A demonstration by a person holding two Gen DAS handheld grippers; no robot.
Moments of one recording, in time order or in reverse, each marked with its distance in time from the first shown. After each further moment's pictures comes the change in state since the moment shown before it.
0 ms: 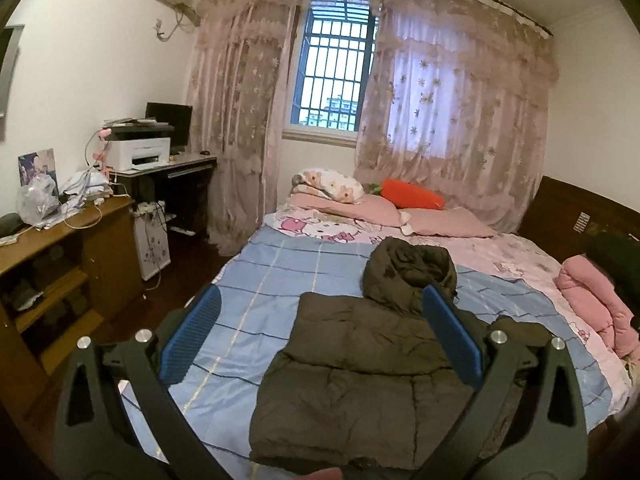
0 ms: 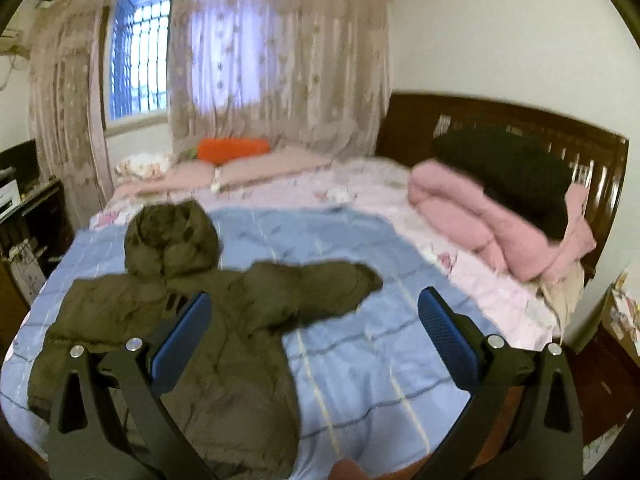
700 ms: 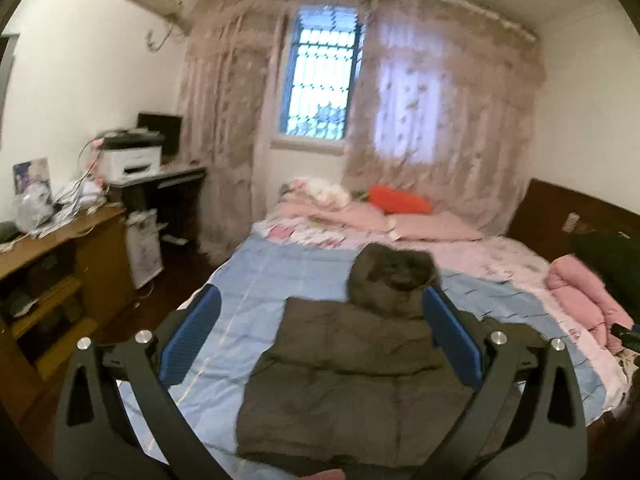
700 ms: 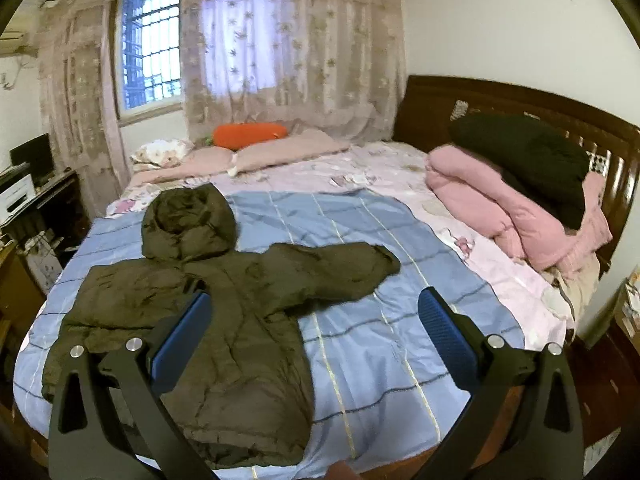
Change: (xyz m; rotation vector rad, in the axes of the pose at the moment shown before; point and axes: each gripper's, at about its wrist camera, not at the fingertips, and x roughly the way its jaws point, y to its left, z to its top) left arm -0.018 -0.021 0.002 0.005 -0.024 -0.009; right arm 0.023 0.000 -0.007 0.000 0.164 0.052
